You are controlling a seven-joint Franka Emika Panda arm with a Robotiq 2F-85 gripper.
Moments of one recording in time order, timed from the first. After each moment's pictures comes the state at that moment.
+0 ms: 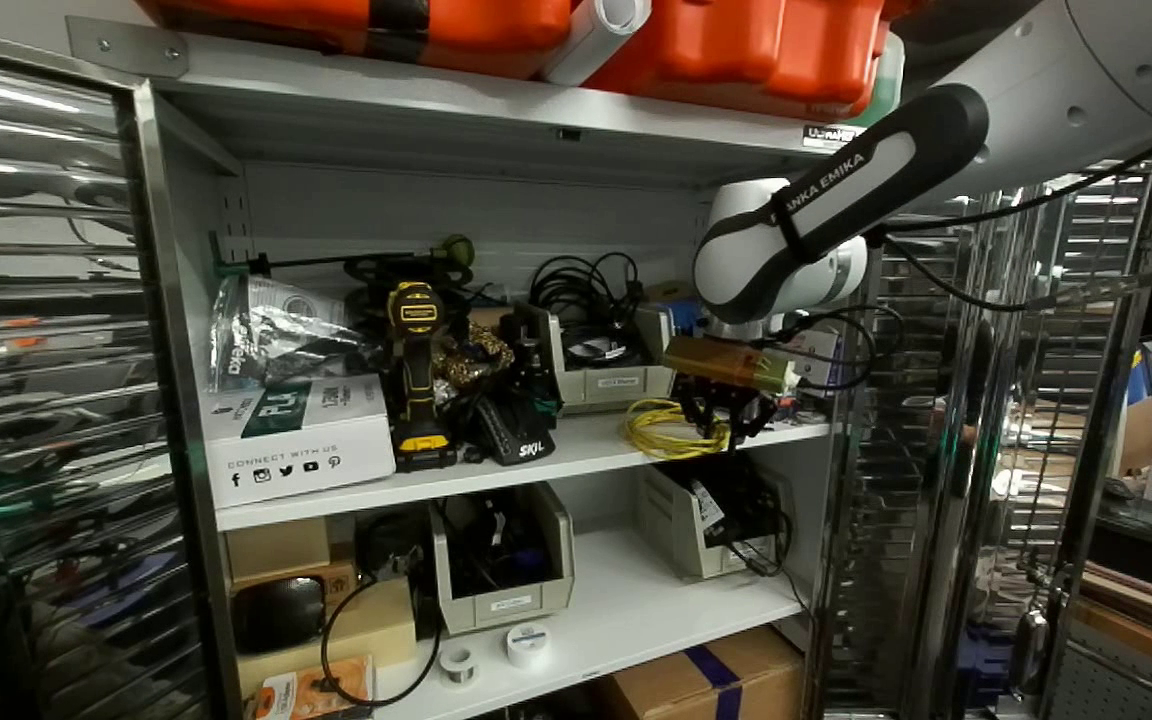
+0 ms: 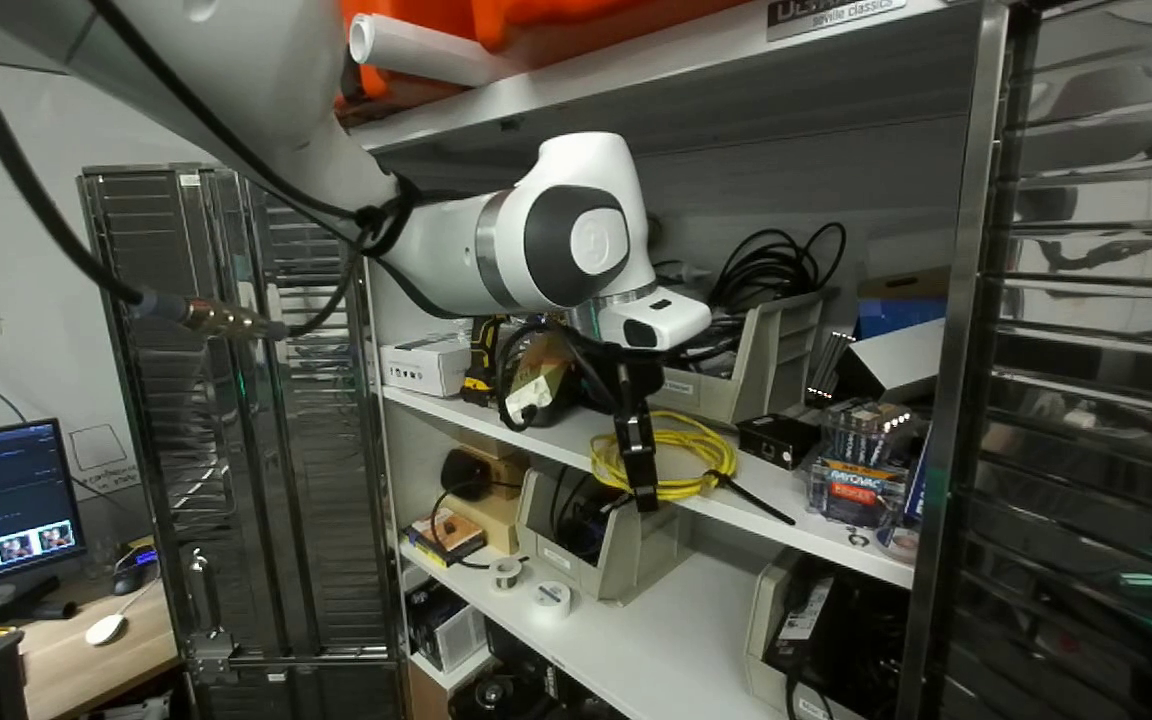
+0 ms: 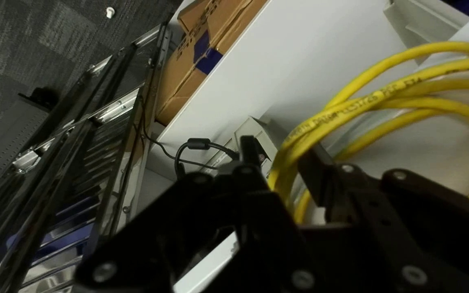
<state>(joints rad) 0.03 0.29 -0.07 -1.78 -0.11 2.25 0.99</state>
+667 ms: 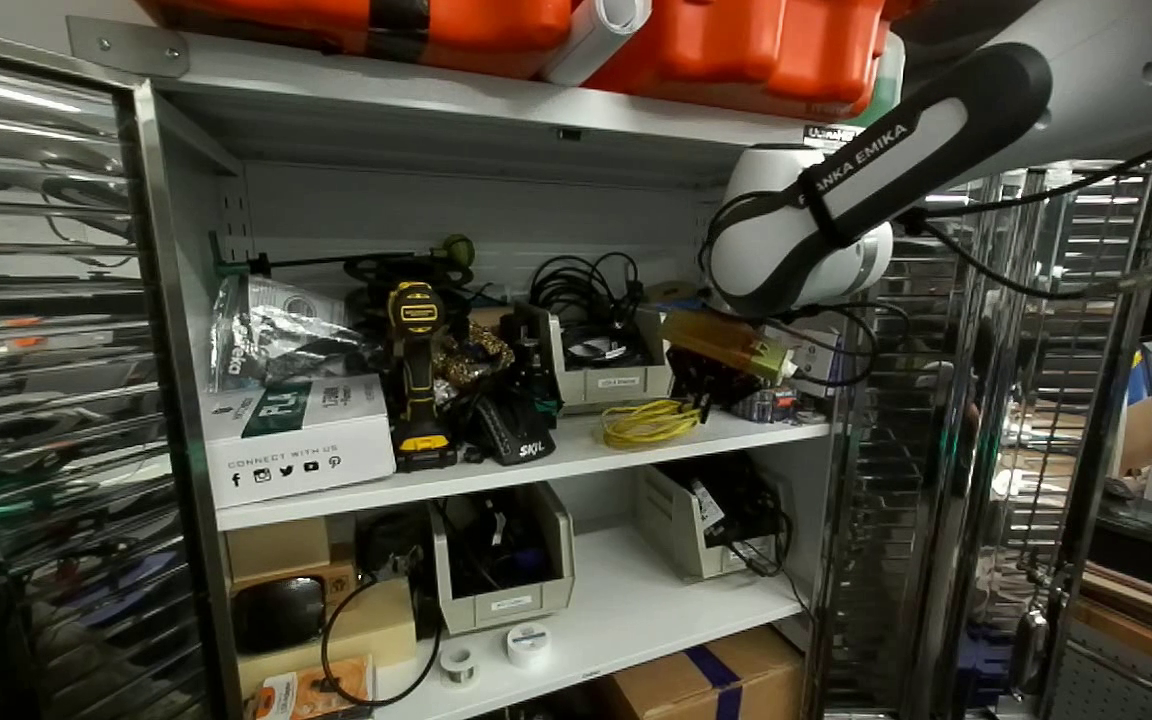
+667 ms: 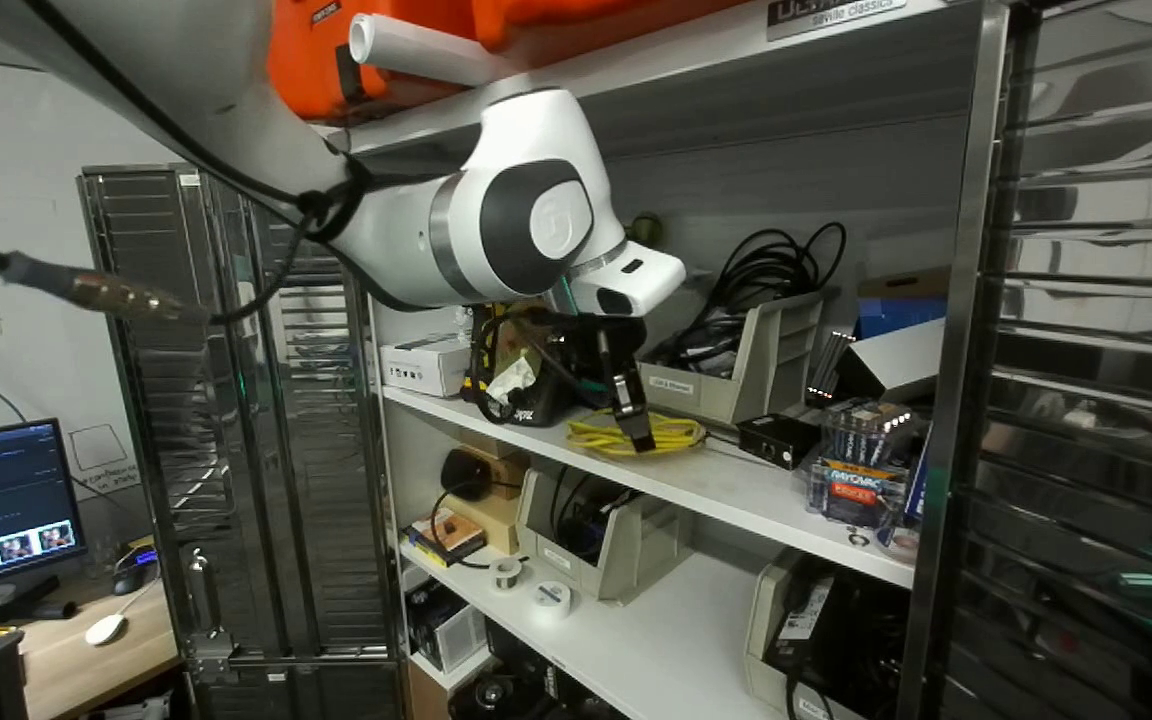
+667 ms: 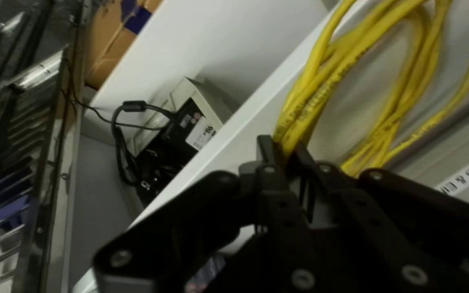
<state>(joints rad) 0.05 0.18 -0.07 -1.91 -0.14 2.51 1.02</state>
